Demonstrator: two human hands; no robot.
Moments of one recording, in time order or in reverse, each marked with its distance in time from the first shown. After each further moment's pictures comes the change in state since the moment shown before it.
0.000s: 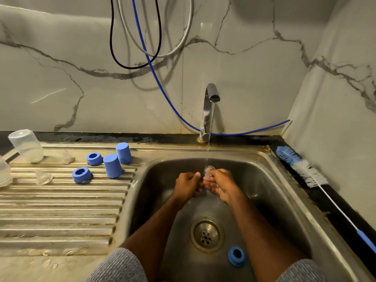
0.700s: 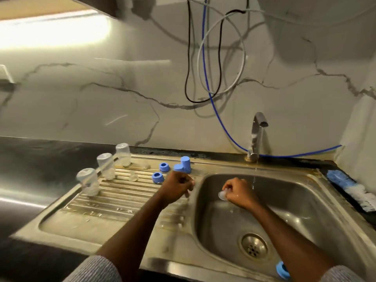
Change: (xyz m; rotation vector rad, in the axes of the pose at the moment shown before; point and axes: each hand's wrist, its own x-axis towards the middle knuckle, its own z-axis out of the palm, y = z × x) left_hand -0.133 0.068 -0.194 0.403 0.162 0.141; right_hand -0.092 -0.028 0.072 -1.037 -0.186 -0.639
